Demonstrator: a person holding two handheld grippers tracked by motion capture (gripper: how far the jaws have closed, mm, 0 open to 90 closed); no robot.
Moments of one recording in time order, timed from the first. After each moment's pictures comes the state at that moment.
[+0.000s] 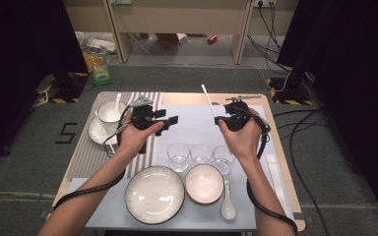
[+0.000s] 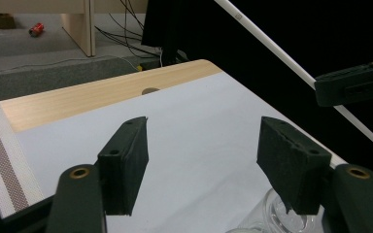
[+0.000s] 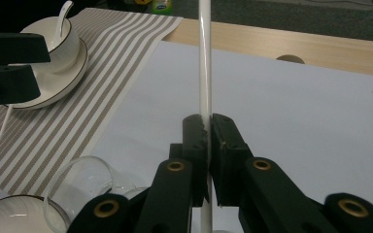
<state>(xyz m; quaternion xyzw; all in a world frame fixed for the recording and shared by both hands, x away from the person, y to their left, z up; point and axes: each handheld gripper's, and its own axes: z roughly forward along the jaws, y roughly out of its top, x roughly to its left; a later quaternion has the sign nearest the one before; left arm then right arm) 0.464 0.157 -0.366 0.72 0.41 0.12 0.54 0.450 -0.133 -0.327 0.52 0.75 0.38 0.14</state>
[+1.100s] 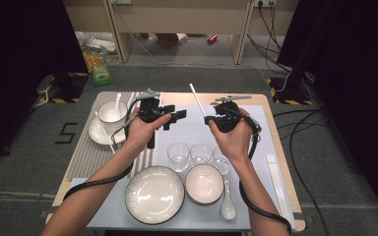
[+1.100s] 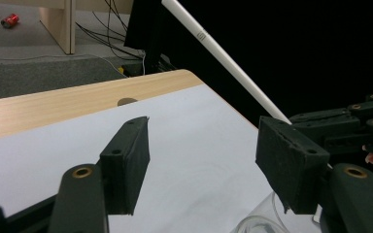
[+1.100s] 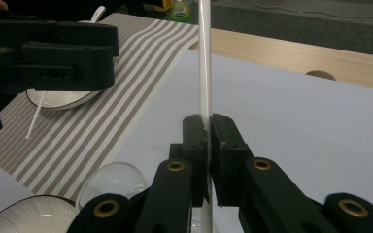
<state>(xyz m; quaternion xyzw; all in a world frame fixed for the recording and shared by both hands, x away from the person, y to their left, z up) 0.478 0.136 -0.354 0.71 0.41 0.08 0.57 0.444 -0.109 -0.324 0.49 0.76 0.40 0.14</state>
